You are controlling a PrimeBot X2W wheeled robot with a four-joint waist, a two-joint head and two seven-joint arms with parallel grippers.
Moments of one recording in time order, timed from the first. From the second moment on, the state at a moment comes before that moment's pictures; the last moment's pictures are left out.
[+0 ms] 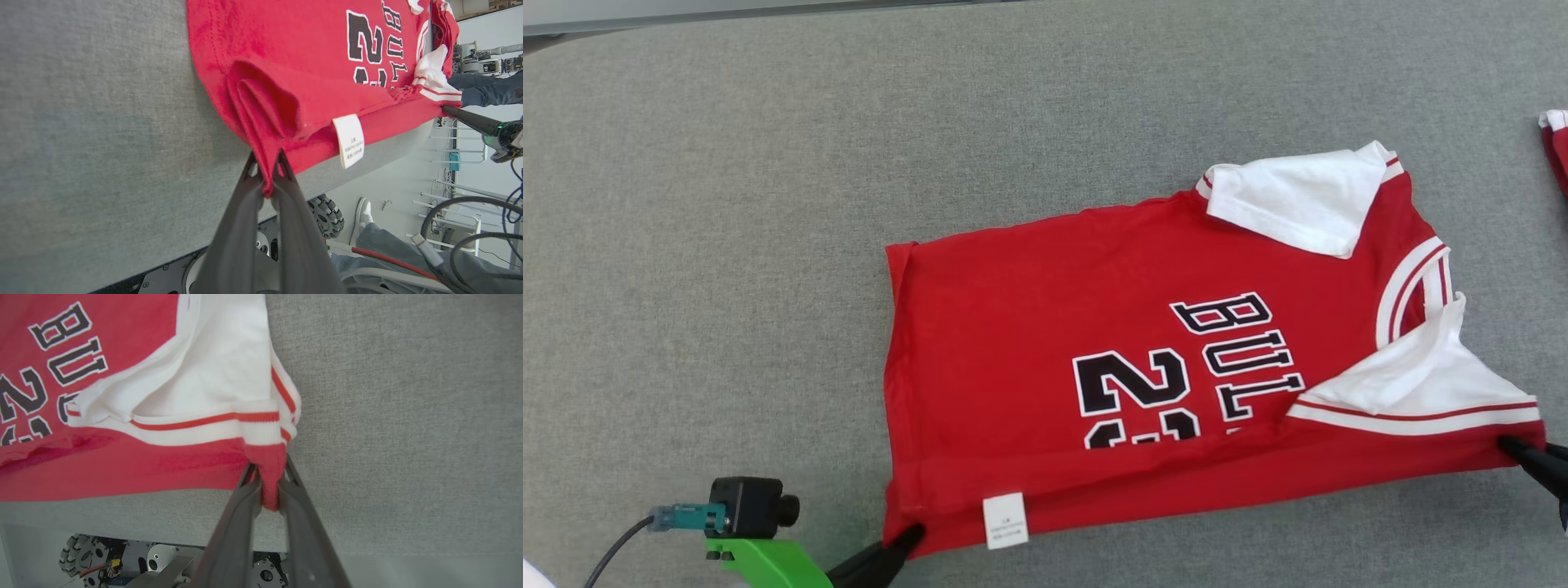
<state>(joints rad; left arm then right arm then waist) 0.09 0.57 -0.47 -0.26 -1.20 0.07 0.43 0.12 -0.43 -0.31 -0.25 0.72 0.13 1.00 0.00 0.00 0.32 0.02</state>
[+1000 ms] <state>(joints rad) -0.50 0.41 -0.48 0.10 -0.93 0.04 0.28 -0.42 -0.45 0.10 -0.07 0.45 0.13 0.69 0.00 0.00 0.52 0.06</state>
